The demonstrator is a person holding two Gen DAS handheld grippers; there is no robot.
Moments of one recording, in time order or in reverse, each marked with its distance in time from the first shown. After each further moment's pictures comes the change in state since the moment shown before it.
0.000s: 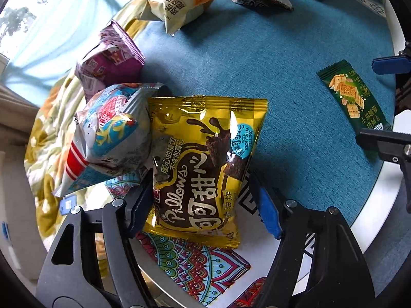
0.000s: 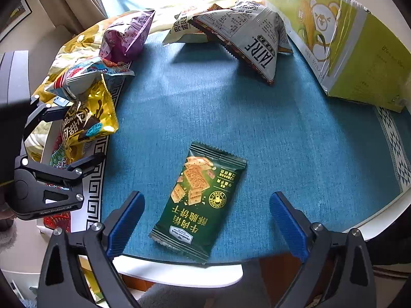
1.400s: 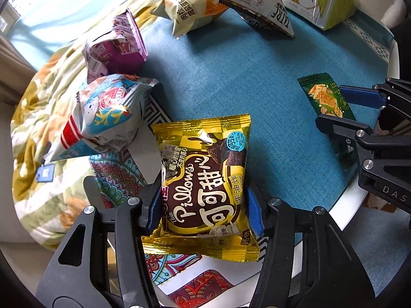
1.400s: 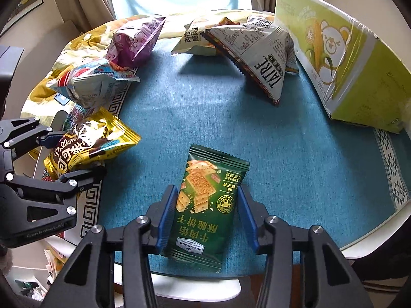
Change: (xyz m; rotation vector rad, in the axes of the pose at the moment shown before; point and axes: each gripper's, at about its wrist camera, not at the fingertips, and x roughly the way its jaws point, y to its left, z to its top) left arm -0.023 -0.006 0.003 -0.217 0.002 -0.086; right arm -0.002 0.007 0.004 -0.065 -0.075 -0.031
